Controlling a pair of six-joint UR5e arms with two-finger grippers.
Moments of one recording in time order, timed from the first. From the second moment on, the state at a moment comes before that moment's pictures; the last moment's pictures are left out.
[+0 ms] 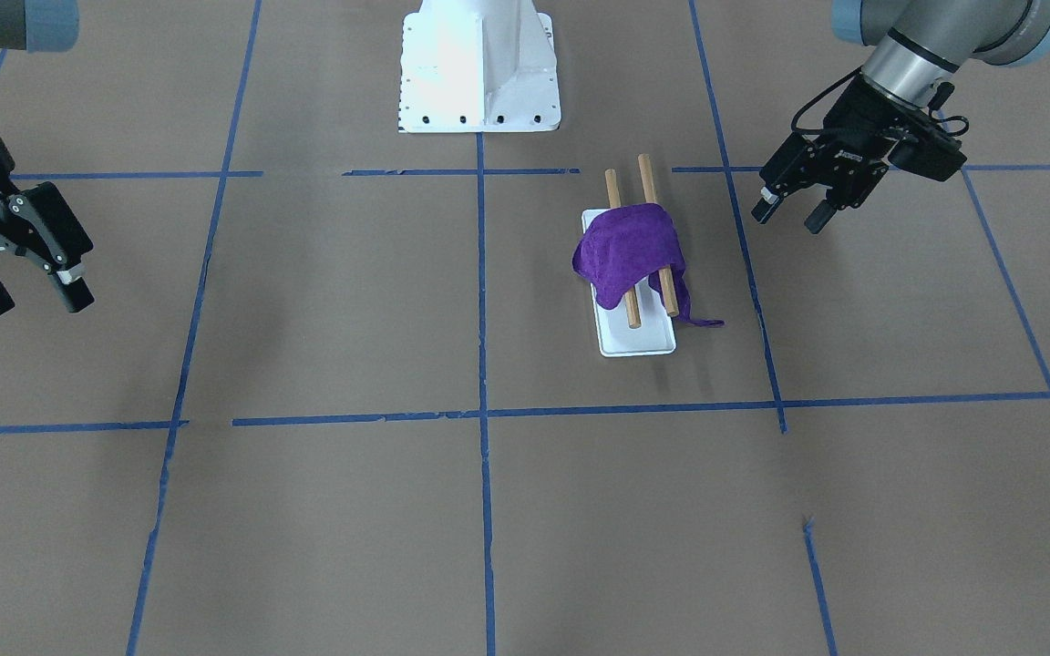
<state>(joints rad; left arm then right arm) -0.80 -1.50 -2.03 -2.36 -1.93 -1.35 1.03 -1.41 2.05 -1.18 1.84 1.14</state>
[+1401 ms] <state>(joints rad) -1.32 -1.49 -1.86 -1.92 -2.09 -0.25 1.42 -1.43 1.86 -1.78 2.15 0.04</state>
